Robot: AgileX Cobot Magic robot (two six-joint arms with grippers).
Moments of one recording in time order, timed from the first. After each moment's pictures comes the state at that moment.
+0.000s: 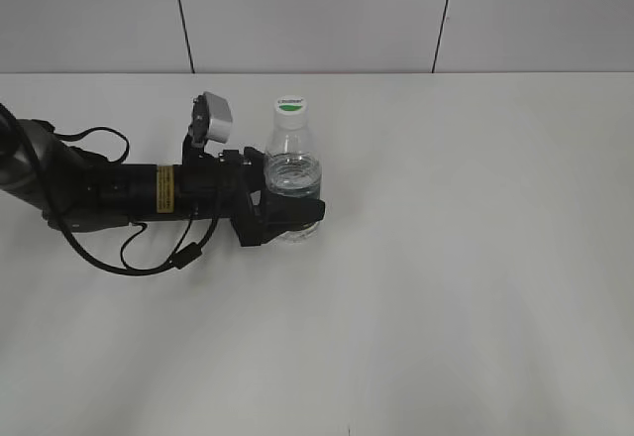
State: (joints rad) left arm -0.25 2.34 -1.14 1.25 -1.15 -0.67; right arm 0.04 -0.01 -0.51 -0.06 1.09 -0.09
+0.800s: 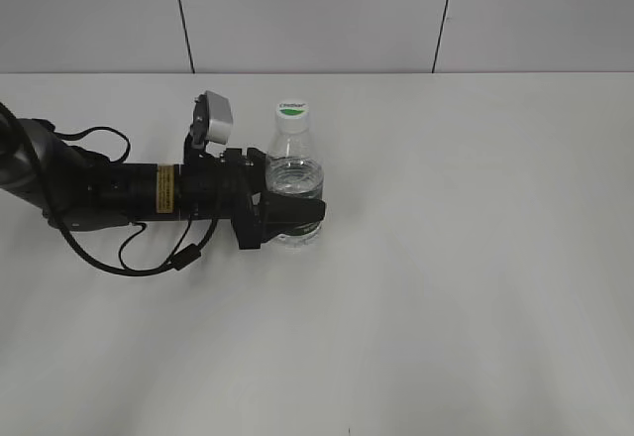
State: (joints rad) left arm -0.25 2.34 -1.14 1.27 -1.18 -0.65; right arm 0.04 -0.01 -0.51 -0.06 1.09 -0.09
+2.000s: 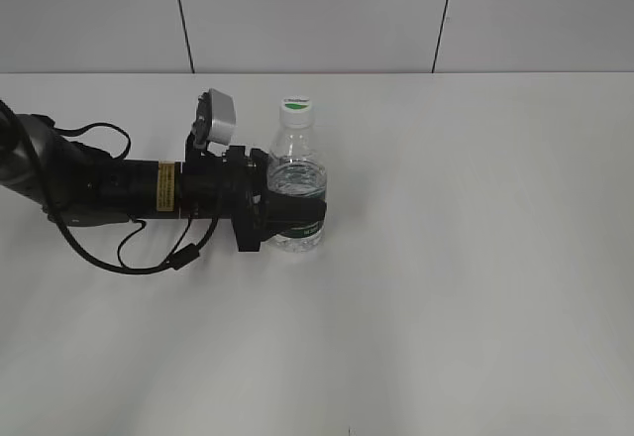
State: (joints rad) left arm -0.26 2.33 -1.14 1.30 -1.18 -0.64; right arm 0.04 0.56 -0.69 0.08 0.84 -0.10
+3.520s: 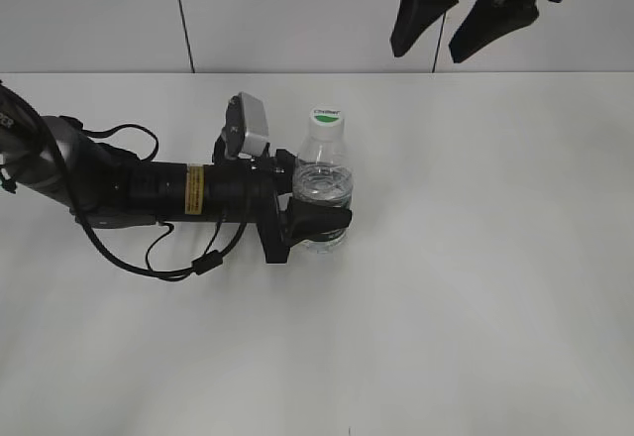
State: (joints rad) left arm -0.33 2.33 -1.16 1.25 -1.12 -0.53; right arm 0.41 1.85 -1.77 0.25 1.22 0.03
